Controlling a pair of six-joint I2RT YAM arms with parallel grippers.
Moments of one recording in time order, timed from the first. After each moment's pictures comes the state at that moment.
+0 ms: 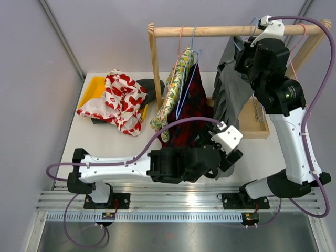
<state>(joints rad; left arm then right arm) -1.60 1.62 1.74 -0.45 -0.73 -0.13 0.42 1.44 2.08 -0.78 0.44 0.23</state>
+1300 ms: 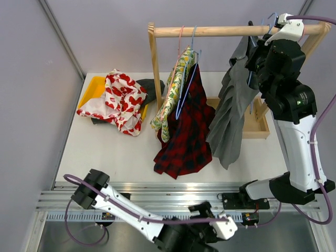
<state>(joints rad) -2.07 1.76 1.46 -0.60 -0.98 -0.52 0.40 1.39 2.11 -0.77 0.53 0.21</state>
